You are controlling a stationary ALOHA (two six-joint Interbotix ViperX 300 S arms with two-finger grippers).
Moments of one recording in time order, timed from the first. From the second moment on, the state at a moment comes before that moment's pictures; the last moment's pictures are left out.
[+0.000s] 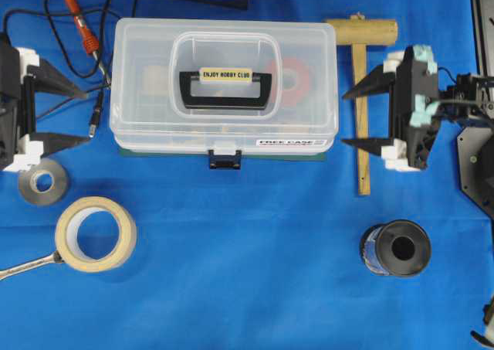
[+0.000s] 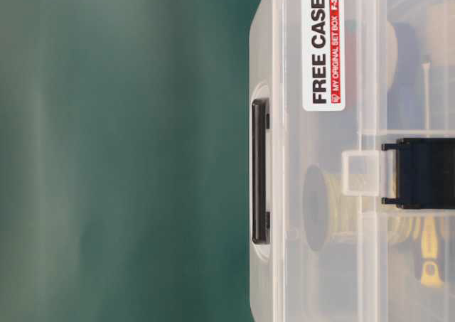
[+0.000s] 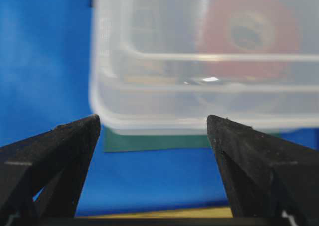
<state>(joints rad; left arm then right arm) 0.16 -0.77 1.20 -0.03 0.22 0.04 -0.16 -0.56 1.08 0.05 0.13 0.01</state>
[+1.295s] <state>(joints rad) 0.29 -0.56 1.14 -0.03 0.07 0.15 -0.25 -0.48 1.04 0.05 0.12 0.00</state>
